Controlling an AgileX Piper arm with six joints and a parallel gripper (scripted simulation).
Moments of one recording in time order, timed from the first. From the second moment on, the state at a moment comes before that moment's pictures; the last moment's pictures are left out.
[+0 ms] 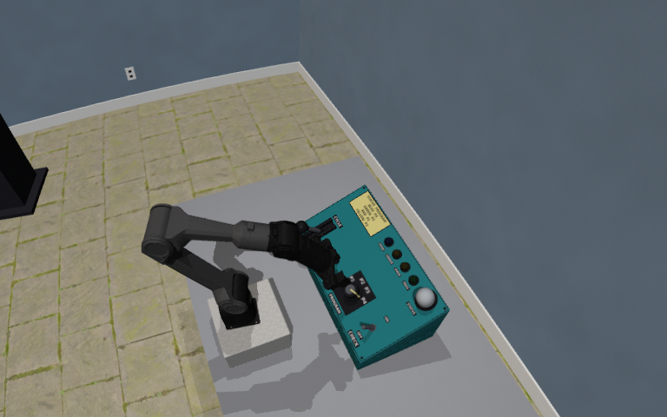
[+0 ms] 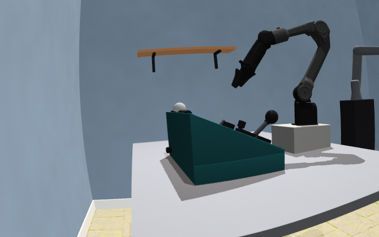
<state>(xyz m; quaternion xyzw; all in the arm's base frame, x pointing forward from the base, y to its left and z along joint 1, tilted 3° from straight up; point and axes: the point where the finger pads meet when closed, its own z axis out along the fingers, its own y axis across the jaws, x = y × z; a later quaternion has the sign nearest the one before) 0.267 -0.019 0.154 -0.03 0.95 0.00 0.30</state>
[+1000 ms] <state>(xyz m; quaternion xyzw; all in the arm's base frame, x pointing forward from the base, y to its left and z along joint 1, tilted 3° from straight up) 0.245 -0.078 0.118 -0.12 0.92 0.02 0.38</state>
